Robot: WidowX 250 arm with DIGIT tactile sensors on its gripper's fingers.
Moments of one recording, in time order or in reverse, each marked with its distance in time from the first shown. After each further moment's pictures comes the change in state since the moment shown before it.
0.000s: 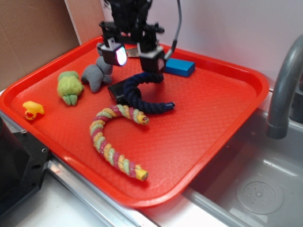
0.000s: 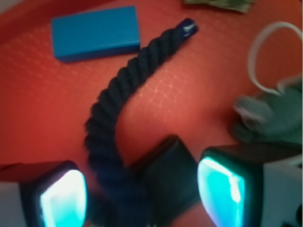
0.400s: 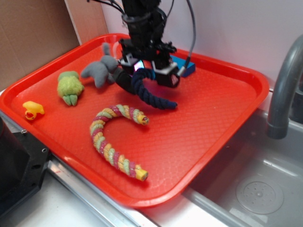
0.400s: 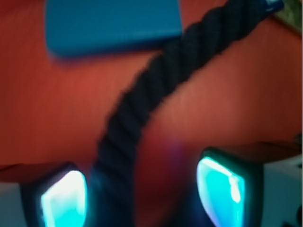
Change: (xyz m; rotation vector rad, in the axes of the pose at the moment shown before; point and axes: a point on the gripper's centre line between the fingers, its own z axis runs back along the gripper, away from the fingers) arm 0.009 -0.013 -0.039 -0.008 -0.001 -0.046
